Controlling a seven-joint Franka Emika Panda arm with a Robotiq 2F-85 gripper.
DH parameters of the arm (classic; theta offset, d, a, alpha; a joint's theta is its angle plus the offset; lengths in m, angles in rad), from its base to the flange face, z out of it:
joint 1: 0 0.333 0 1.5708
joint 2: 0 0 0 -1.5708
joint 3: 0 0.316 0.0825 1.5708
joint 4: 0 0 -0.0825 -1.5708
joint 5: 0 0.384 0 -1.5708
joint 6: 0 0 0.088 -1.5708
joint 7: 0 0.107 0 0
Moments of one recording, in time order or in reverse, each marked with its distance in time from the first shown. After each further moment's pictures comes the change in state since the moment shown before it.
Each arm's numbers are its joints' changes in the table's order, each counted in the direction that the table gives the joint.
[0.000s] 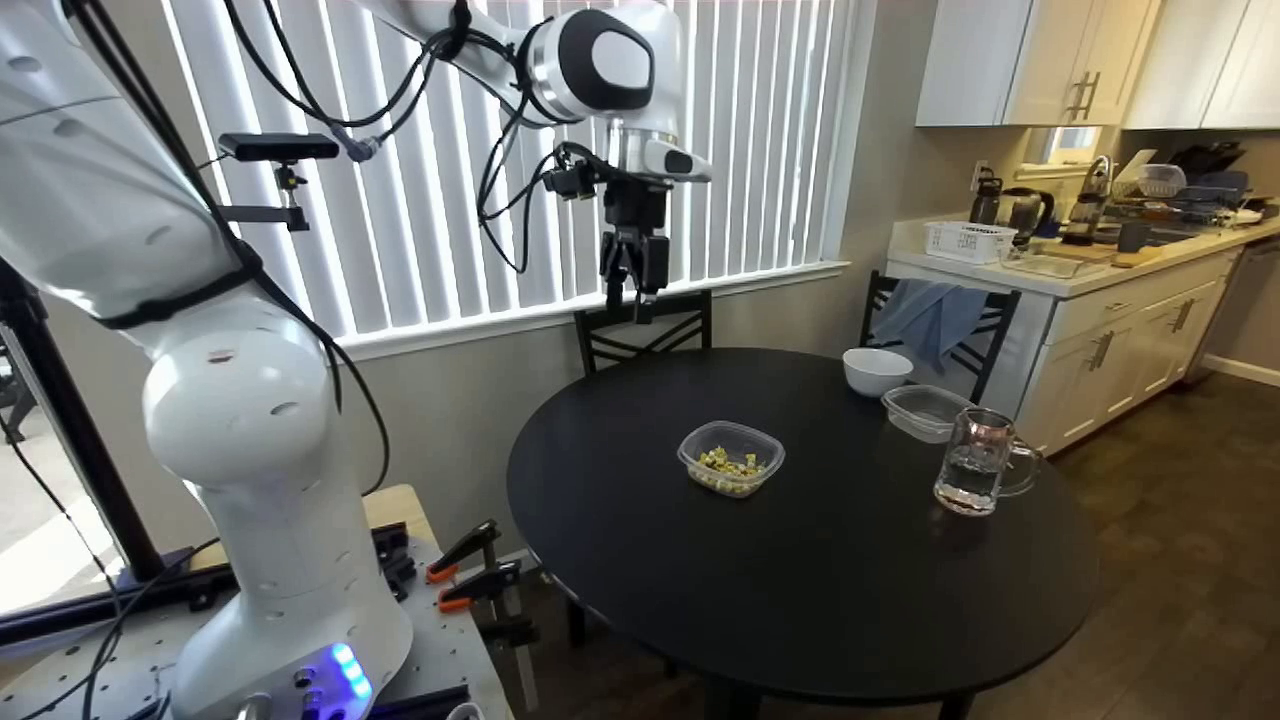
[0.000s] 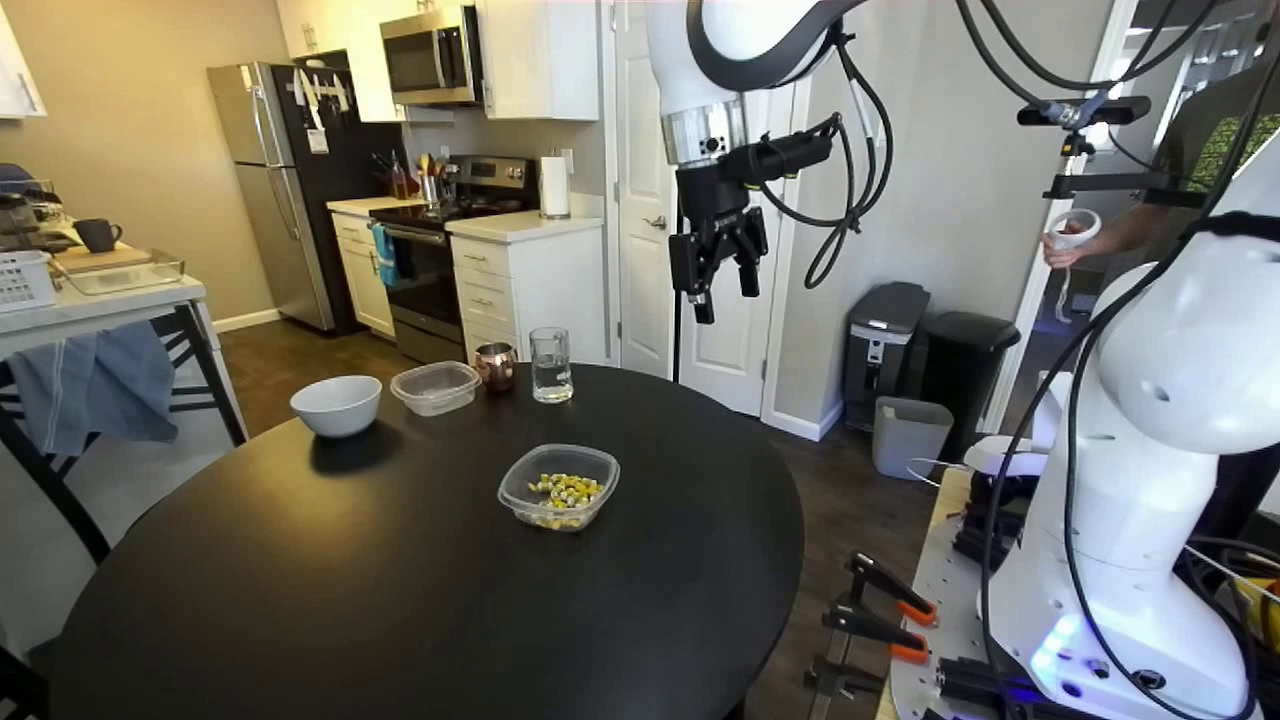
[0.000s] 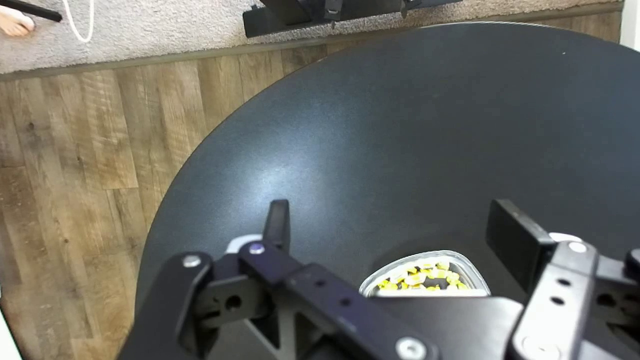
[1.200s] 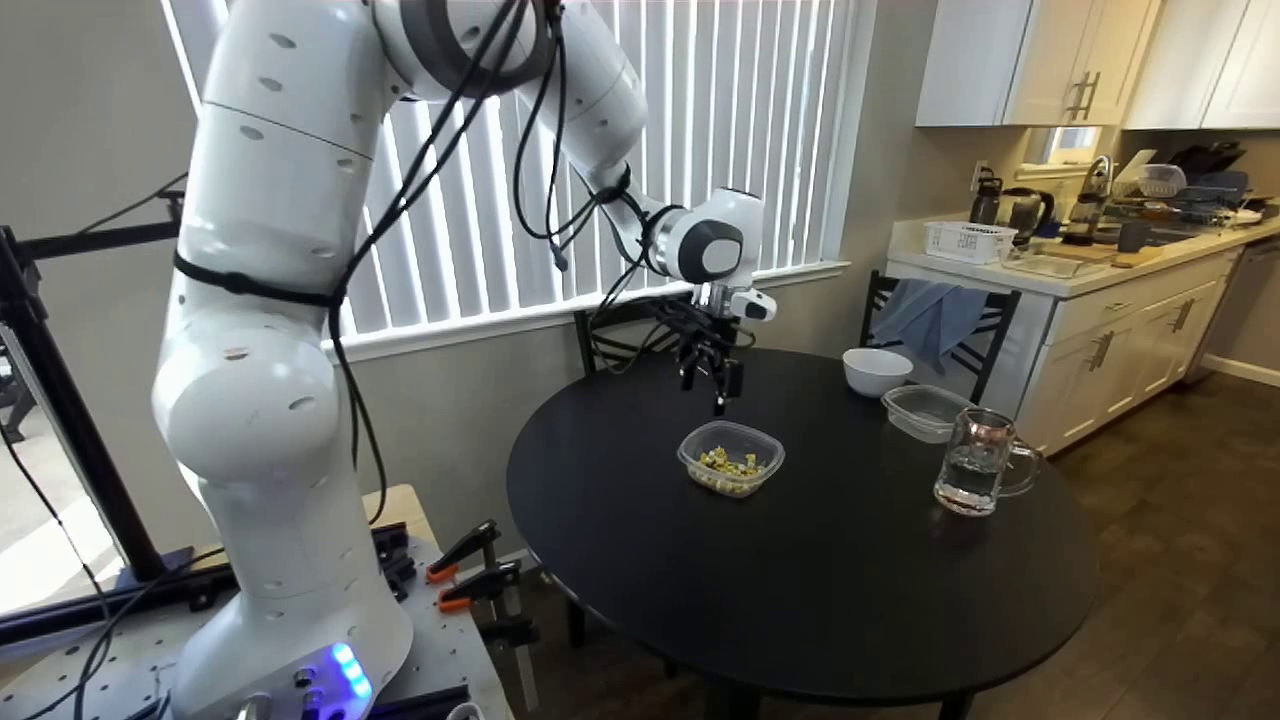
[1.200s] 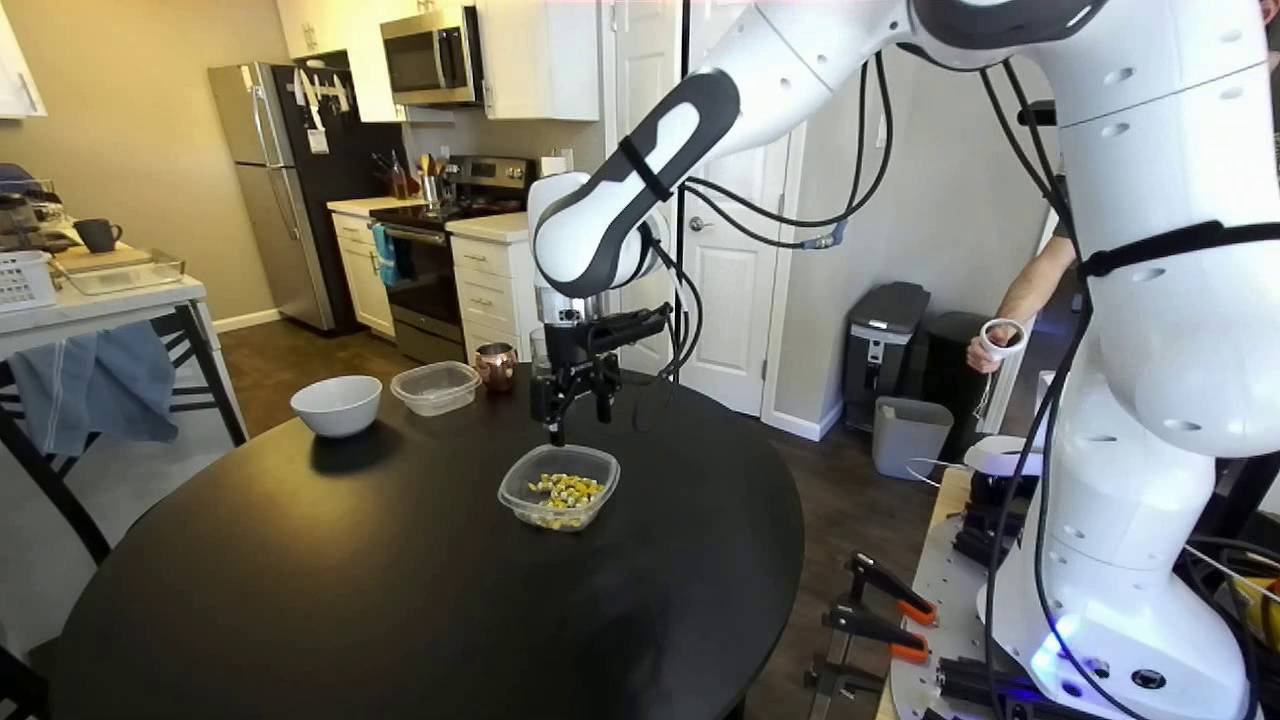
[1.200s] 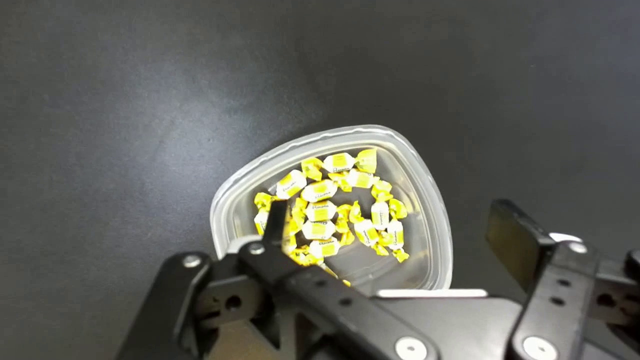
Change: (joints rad) arm 0.079 -0.763 -0.051 0.360 0.095 -0.480 -0.100
